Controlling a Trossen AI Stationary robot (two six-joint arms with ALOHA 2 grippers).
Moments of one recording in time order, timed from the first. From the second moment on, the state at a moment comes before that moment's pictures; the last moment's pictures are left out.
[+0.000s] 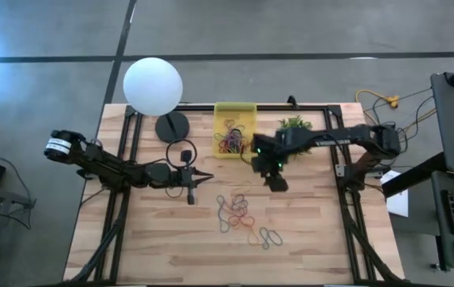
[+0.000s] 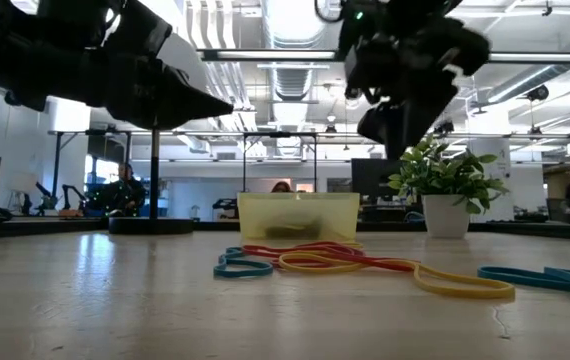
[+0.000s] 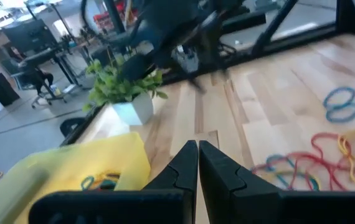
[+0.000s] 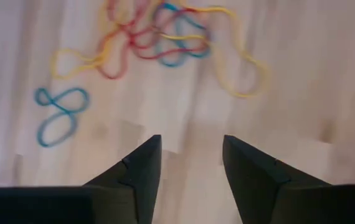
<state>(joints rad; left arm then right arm) -0.15 1.34 0.33 0.91 -0.30 0.27 -0.13 1.63 1.17 -0.83 -0.39 -0.21</state>
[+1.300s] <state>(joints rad) -0.15 1.34 0.33 0.90 -0.30 0.24 0.06 1.71 0.86 -0.11 -0.07 -0.23</state>
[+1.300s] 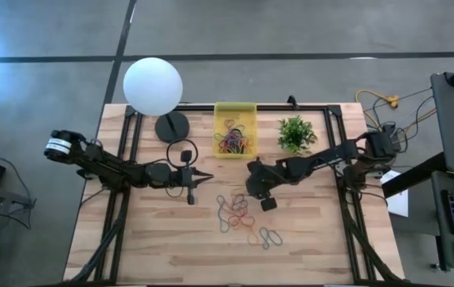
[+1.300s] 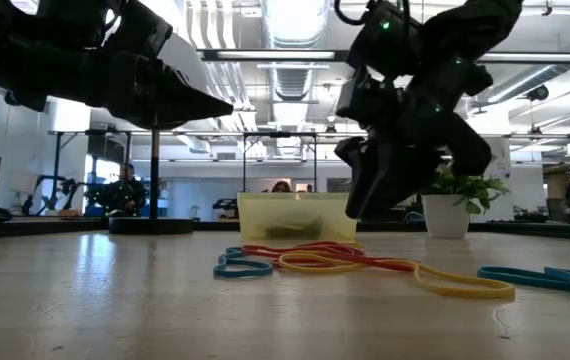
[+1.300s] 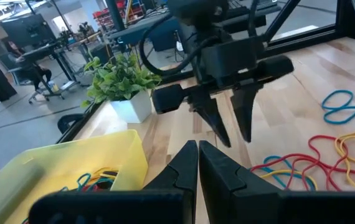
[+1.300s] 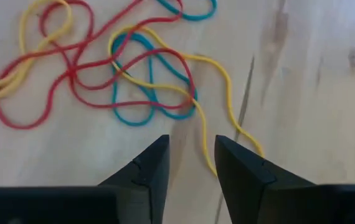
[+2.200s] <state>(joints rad) -0.15 1.34 0.33 0.89 -0.30 0.24 -0.03 1.88 1.02 -0.25 -0.21 -0.34</state>
